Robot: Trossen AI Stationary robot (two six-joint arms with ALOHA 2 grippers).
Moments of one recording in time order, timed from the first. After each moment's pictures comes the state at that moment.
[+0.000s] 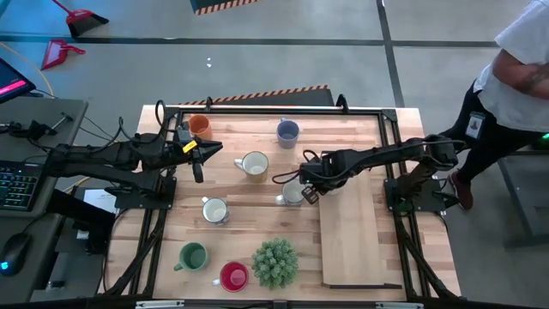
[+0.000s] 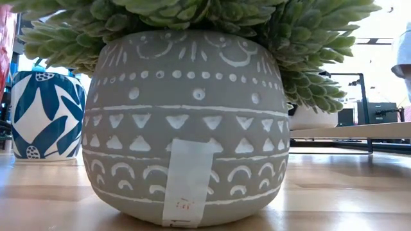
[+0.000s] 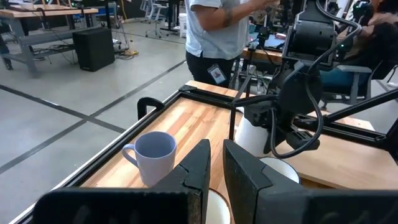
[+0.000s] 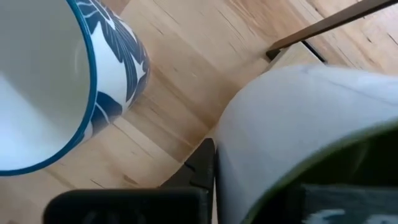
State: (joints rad) left arm -0.05 0.64 0.70 -0.23 -0.41 -0.15; right arm 0.03 1.65 1.17 -0.95 0.08 0.87
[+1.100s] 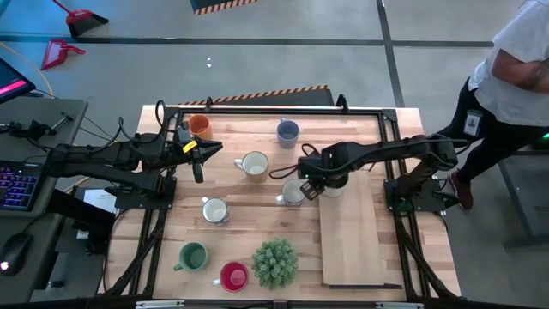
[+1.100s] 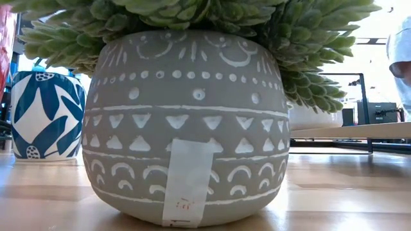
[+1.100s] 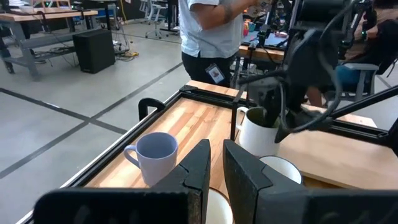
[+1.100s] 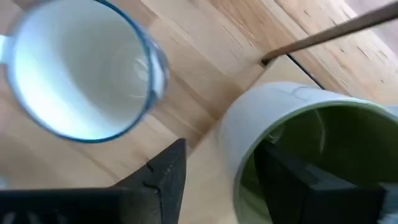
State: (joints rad) left arm -0.05 0.64 0.70 -0.24 -0.41 -0.13; right arm 0.03 1.65 1.37 -1.14 0.07 0.87
